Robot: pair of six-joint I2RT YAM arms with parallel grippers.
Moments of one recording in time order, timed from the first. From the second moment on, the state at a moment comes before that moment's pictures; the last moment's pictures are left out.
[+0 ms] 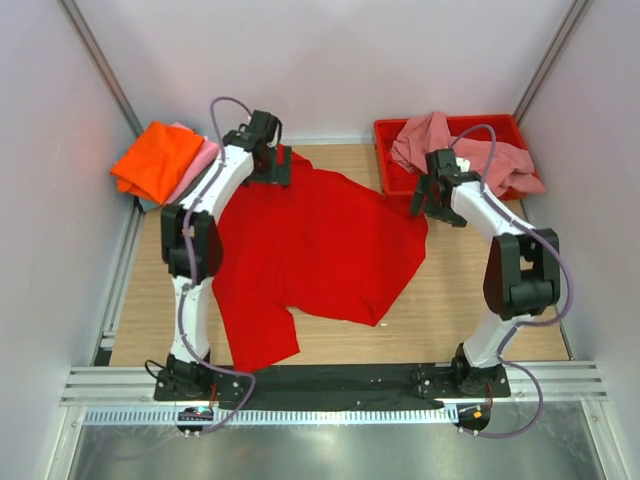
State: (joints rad) left arm -0.31 2.24 2.11 -0.93 -0.15 -0.24; right arm 0.14 1.77 1.34 -0.65 0.31 0.44
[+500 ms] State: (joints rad) left arm -0.31 1.58 1.22 -0.70 -0.22 -0.50; right arm 0.40 1.54 1.17 -0.48 -0.10 0.49
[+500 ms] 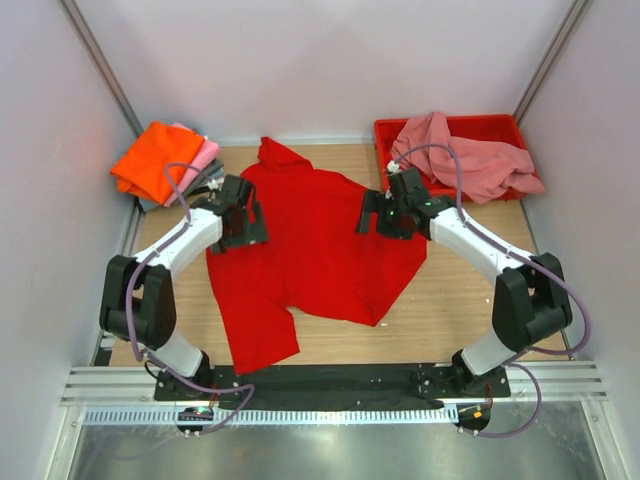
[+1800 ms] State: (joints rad) left arm -0.60 0.95 0.50 -0.73 -0.22 -1.02; right arm 0.86 1.72 1.04 -0.63 0.31 0.59
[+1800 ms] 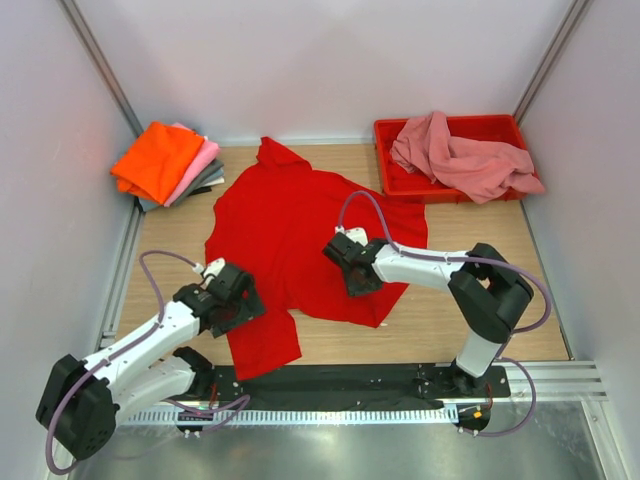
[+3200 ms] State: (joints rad) left arm -0.58 1.18 0.77 -0.58 -0.27 -0.86; right arm 0.86 0.88 0.79 -0.91 0.55 1.07
